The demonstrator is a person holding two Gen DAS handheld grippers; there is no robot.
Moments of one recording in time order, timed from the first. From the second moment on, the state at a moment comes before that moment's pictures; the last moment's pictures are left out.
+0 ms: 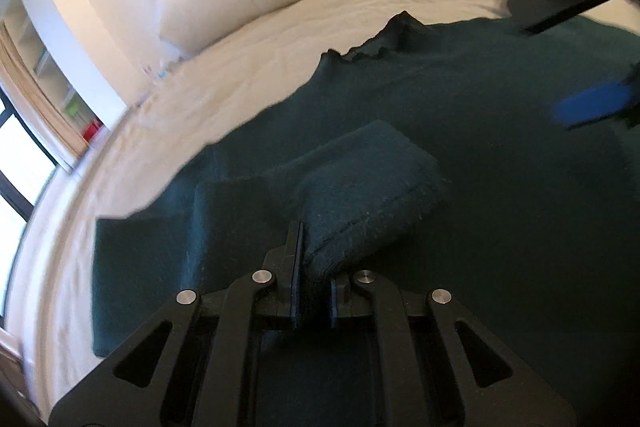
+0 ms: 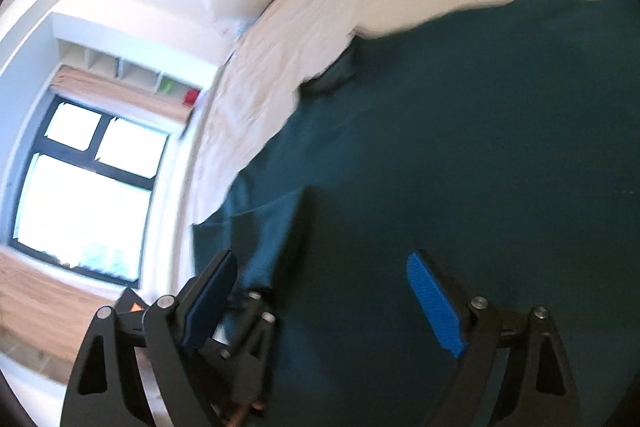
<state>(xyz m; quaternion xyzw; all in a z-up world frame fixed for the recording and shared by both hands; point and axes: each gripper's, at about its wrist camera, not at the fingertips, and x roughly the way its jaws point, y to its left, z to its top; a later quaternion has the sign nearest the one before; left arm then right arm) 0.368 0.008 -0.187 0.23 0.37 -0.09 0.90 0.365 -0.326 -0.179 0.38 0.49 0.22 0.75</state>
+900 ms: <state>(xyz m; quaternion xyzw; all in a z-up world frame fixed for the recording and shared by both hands) 0.435 0.224 -0.165 -0.19 0.40 -0.06 0.90 0.402 -0.380 -0.173 0.28 0.53 0.12 0.79</state>
